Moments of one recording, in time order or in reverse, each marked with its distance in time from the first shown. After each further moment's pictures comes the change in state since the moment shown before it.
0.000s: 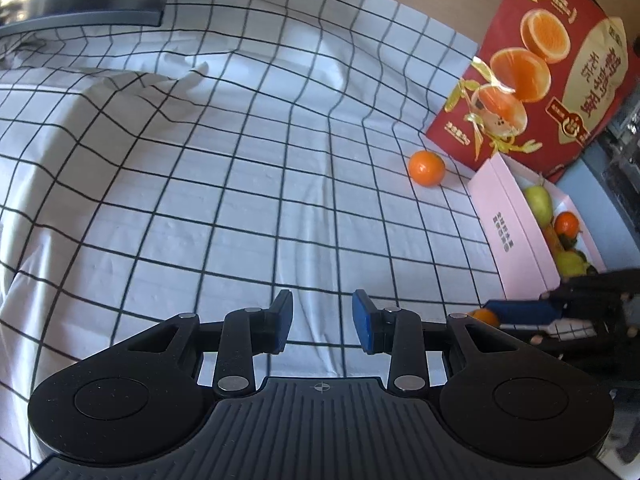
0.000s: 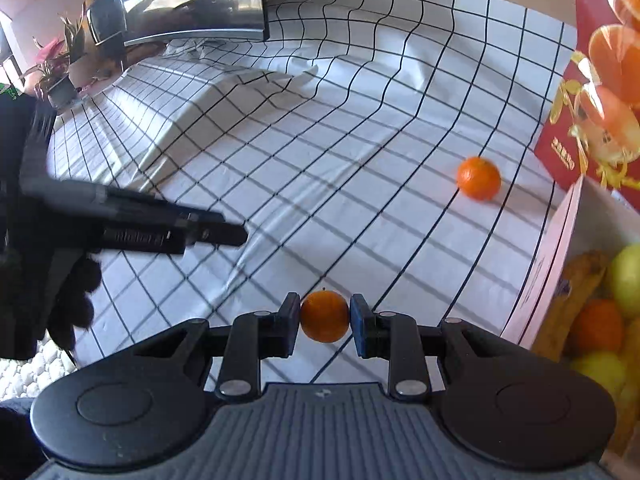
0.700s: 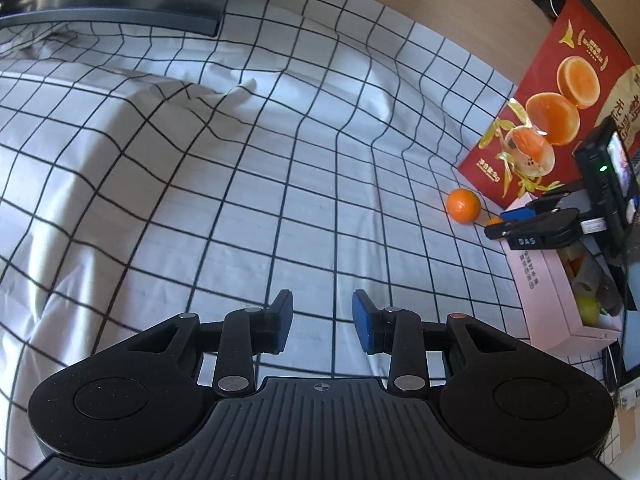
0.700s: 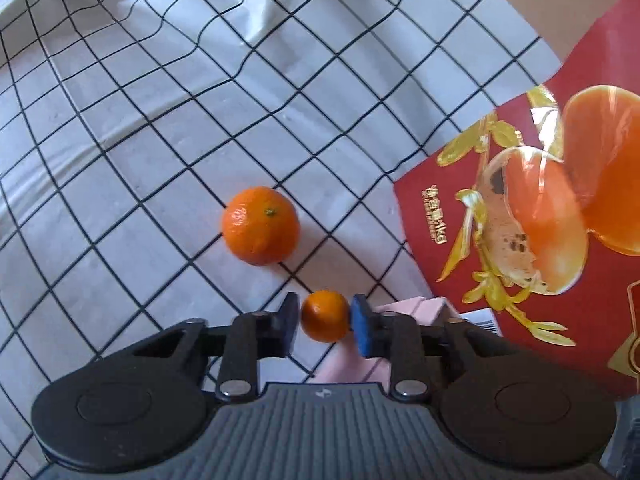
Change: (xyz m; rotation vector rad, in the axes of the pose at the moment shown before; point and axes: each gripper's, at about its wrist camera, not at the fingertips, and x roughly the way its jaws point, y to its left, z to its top) left arm -0.003 0.046 0.013 -0.075 -0.051 0.005; right arm 0.093 -0.095 0.095 -0.220 0.250 -0.438
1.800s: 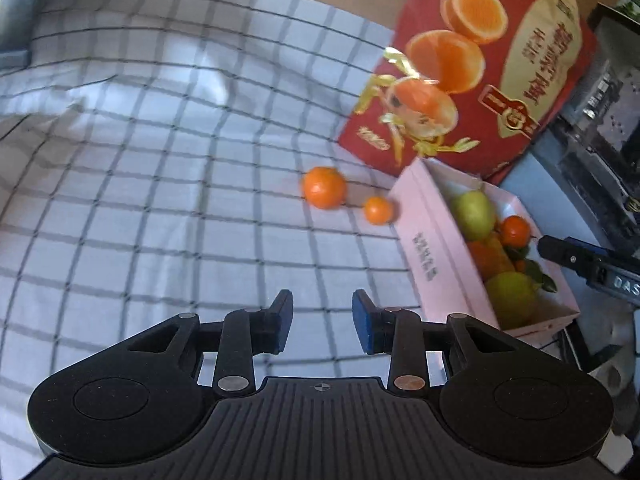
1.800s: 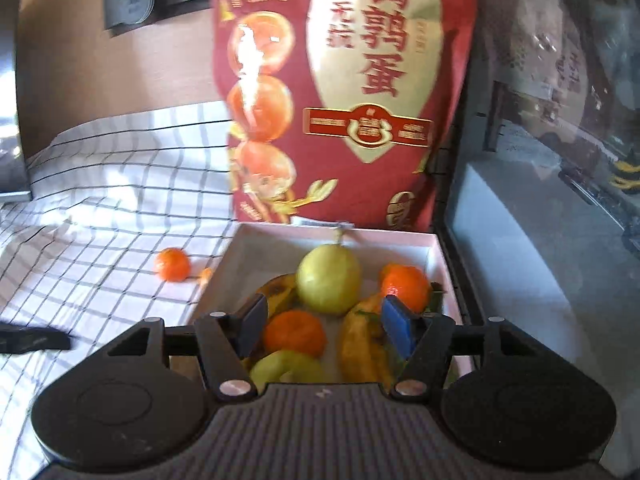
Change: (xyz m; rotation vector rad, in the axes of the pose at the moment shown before) left arm 0.046 -0.122 0.006 0.172 0.031 -0.149; right arm -0.122 -0.052 -0.189 0.680 -0.431 -0.056
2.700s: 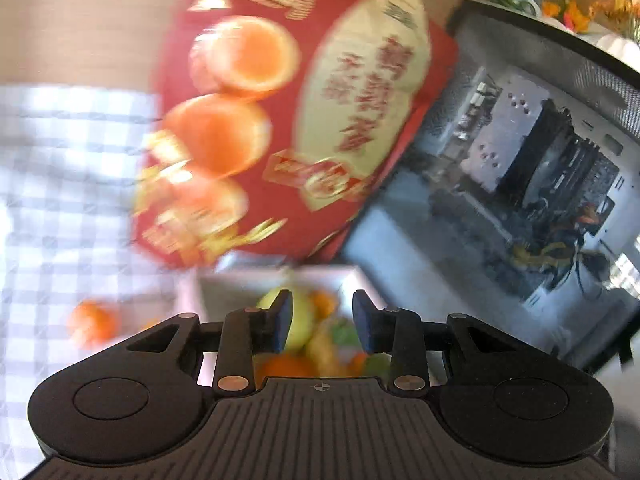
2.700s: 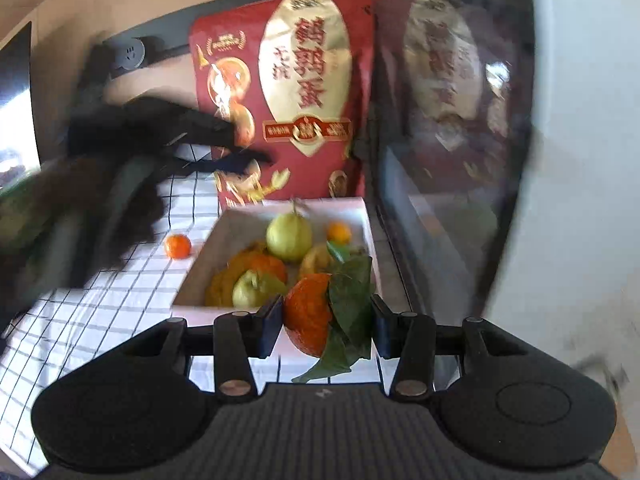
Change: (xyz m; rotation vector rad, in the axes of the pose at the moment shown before) left arm 0.022 -0.123 0.059 0.129 -0.100 -0.263; right arm -0.093 -0.046 -0.043 0.103 -0.071 -0.045
